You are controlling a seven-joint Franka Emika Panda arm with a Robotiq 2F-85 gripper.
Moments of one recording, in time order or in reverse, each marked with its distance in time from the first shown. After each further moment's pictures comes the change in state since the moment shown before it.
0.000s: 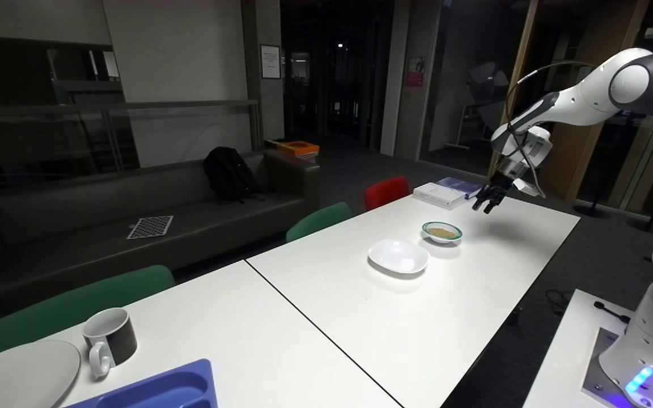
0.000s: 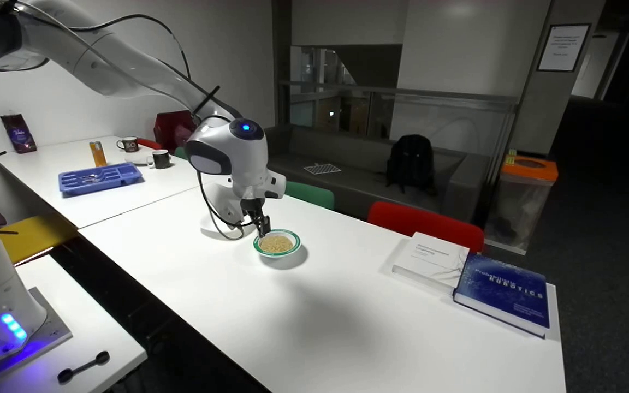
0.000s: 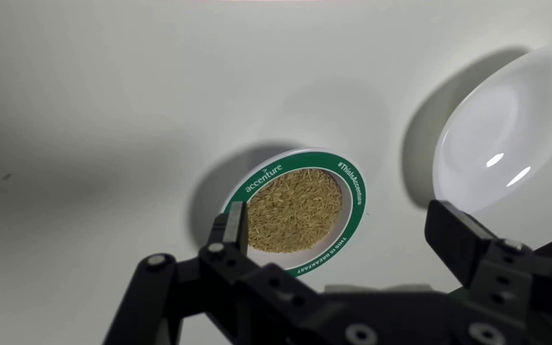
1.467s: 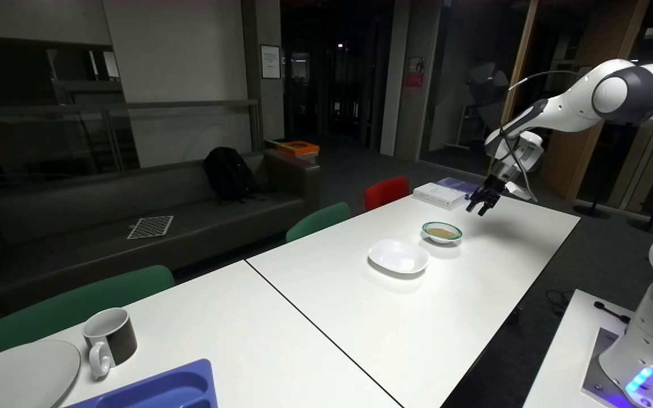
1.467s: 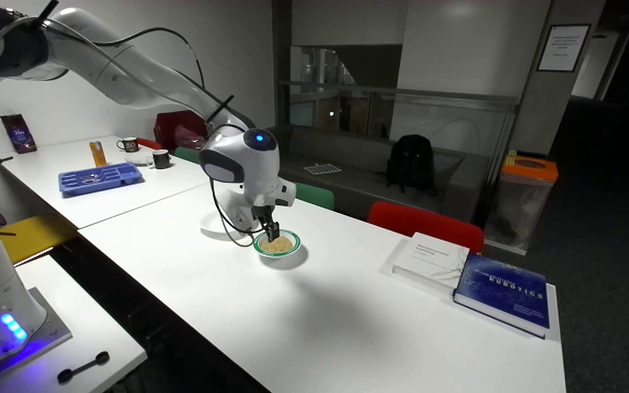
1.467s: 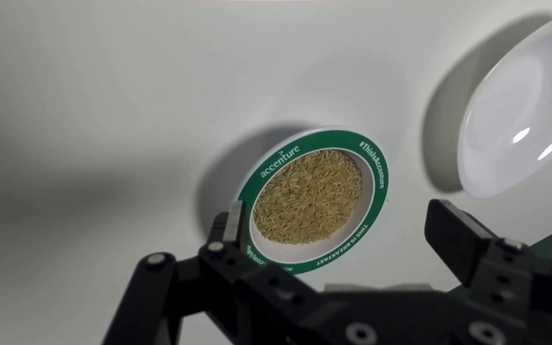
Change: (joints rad) arm -0.058 0.108 0.055 0.105 0.037 -0.006 0.019
